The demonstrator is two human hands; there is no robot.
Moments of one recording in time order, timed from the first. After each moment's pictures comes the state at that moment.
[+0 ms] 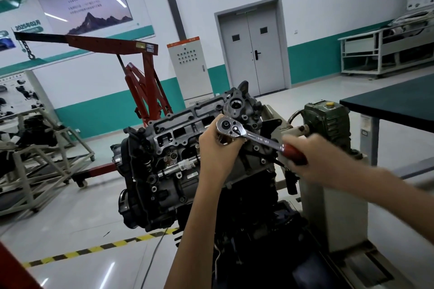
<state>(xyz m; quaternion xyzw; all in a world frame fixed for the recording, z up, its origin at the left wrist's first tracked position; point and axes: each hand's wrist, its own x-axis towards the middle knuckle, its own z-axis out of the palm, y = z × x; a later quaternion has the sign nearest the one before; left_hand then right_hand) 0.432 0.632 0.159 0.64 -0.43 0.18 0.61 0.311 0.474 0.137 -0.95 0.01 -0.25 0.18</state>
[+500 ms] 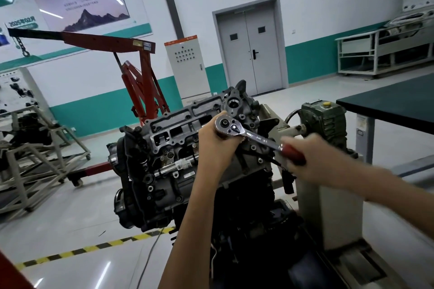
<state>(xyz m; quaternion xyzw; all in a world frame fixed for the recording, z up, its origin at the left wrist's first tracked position) 0.438 0.628 0.164 0.67 -0.43 0.15 0.59 0.304 0.475 0.141 -0.95 -0.01 -0.24 0.20</state>
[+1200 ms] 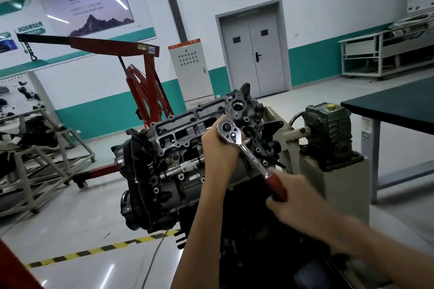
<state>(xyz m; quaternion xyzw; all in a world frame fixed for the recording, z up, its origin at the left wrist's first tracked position) 0.433 0.626 0.161 0.65 -0.39 0.19 0.63 0.304 0.542 0.105 -0.88 0.01 -0.28 0.38</state>
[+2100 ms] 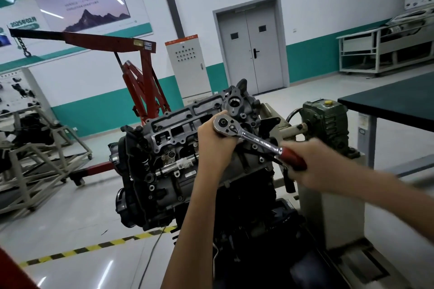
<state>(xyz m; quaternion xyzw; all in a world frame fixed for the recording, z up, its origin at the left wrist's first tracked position) 0.441 0.626 0.166 0.67 -0.43 0.18 0.58 0.295 0.492 0.143 -0.95 0.00 -0.21 0.24</state>
